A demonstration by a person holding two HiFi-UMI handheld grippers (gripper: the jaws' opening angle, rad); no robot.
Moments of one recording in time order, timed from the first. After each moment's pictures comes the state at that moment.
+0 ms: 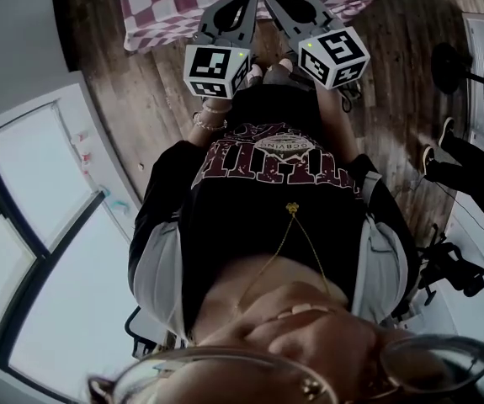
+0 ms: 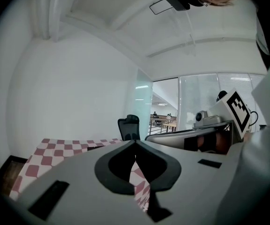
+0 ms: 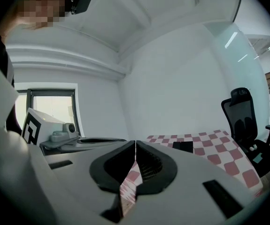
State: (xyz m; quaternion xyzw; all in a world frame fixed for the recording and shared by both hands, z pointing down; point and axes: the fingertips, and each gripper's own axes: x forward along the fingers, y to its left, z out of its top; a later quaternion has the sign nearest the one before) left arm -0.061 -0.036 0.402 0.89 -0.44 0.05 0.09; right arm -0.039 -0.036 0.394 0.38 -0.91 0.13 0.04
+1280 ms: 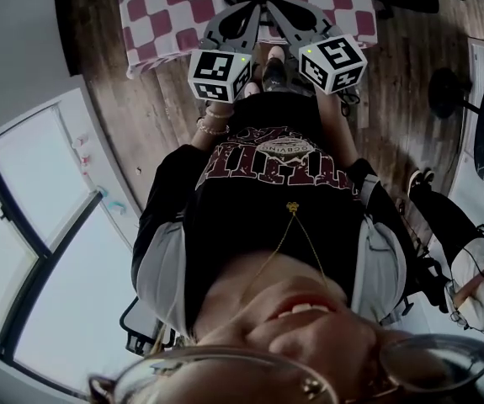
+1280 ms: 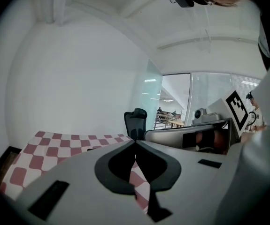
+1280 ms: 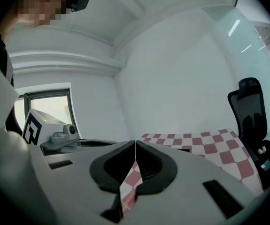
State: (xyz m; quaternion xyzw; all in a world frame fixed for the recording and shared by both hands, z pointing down) left arm -0.050 -0.167 0.431 0.88 -0.45 0.07 0.15; right arm -0.028 -0.173 0.414 0.35 -0.92 0.16 0.06
